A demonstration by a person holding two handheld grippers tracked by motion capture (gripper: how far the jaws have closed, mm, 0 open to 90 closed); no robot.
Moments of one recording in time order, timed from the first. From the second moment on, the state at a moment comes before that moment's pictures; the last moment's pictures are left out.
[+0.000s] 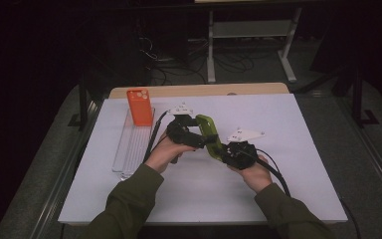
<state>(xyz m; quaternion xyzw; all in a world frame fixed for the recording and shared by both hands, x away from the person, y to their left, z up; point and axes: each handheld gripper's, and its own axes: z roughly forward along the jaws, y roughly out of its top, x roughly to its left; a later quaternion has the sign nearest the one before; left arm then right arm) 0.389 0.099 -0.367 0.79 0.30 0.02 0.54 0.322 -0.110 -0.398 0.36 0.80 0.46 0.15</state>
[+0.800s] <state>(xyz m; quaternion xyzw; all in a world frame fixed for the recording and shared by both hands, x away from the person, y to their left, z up) 0.391 0.098 -0.367 0.77 0.32 0.04 0.55 0.321 -0.106 -0.402 0.36 0.80 0.46 0.15</state>
